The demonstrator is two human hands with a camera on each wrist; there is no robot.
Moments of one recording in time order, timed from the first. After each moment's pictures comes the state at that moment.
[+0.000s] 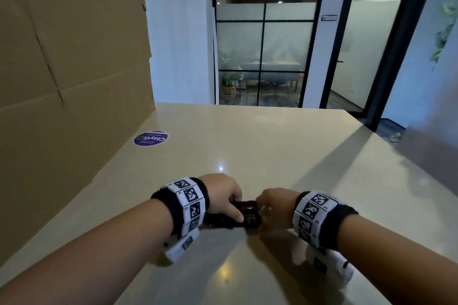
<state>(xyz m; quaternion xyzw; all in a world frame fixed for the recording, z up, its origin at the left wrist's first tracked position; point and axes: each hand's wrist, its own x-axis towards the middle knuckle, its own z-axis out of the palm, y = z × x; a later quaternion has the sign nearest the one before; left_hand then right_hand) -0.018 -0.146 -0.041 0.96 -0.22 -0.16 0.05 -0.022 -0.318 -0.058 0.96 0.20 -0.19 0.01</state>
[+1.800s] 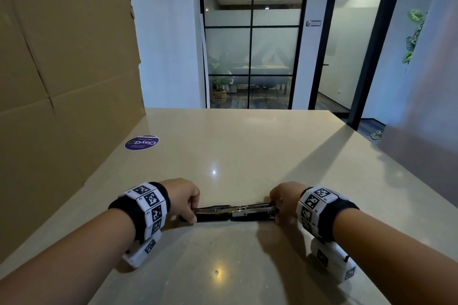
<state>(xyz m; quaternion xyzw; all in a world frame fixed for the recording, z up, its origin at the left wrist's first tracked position) -0.028 -0.098 -0.046 0.98 -0.13 -0.17 0.02 -0.019 -0.368 -0.063 0.98 0.09 -0.15 -0.01</state>
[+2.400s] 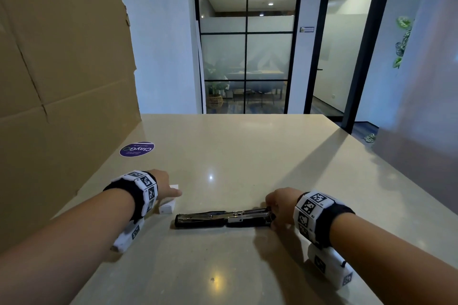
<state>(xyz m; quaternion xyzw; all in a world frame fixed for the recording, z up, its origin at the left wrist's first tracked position) 0.012 -0.067 -0.038 0.99 0.04 -0.15 -0.07 -0.025 -0.371 -0.060 0.98 0.11 -0.16 -0.02</state>
